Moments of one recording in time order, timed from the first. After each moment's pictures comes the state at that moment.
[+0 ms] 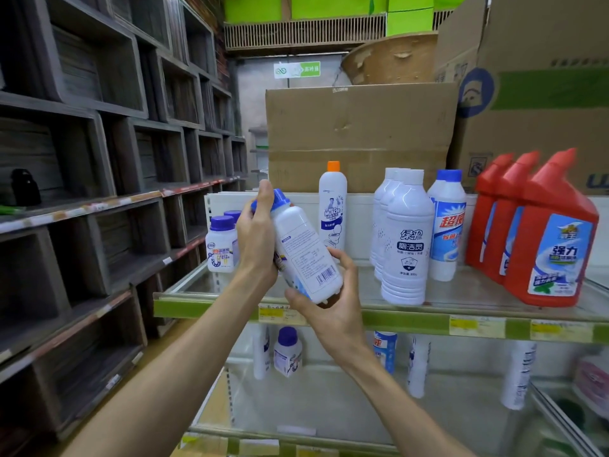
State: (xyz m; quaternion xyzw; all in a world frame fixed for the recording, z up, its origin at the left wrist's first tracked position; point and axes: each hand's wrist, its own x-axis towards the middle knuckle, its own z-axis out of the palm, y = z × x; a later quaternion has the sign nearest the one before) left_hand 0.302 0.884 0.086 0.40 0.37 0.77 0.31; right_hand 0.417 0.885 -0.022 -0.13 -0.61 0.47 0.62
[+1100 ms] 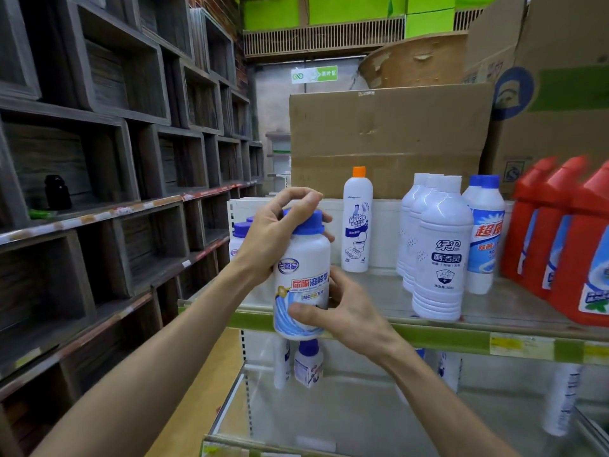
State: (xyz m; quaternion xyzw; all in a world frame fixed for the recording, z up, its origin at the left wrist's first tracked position) left_hand 0.259 0.871 0.107 0.63 0.34 0.63 0.30; right_hand 0.407 0.901 0.009 -0.20 -0.74 0.49 0.41
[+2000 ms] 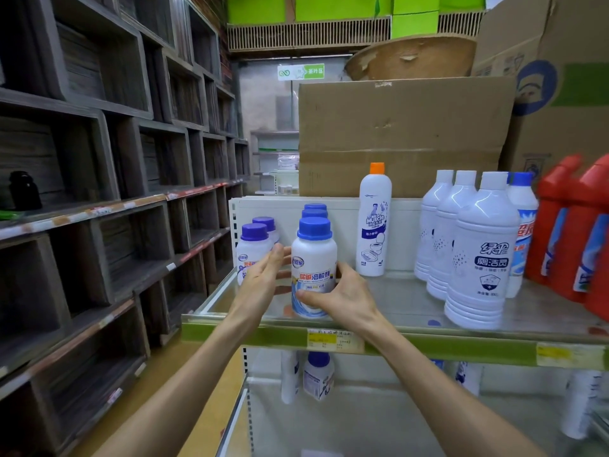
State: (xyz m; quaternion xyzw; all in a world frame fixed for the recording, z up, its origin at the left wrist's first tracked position) left_hand 0.170 0.929 0.009 0.56 0.47 0.61 0.30; right_hand 0.339 0.976 -0.009 -0.40 -0.74 0.30 0.46
